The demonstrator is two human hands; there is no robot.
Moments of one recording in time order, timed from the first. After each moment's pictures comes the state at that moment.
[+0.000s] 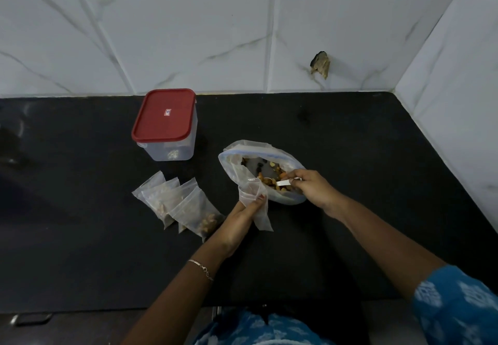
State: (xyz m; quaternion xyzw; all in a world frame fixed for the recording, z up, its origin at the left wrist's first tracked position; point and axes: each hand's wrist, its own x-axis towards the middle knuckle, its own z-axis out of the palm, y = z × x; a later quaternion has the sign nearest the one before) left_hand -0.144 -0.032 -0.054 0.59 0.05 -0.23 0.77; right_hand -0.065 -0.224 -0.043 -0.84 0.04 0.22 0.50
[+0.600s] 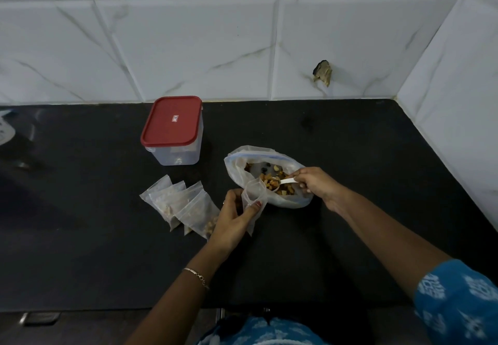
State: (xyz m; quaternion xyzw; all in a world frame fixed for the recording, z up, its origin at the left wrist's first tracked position) left_hand -0.152 -0.015 -0.046 0.70 0.08 -0.11 0.70; right_hand -0.051 -0.219 -0.027 -0.81 0.12 0.24 0.52
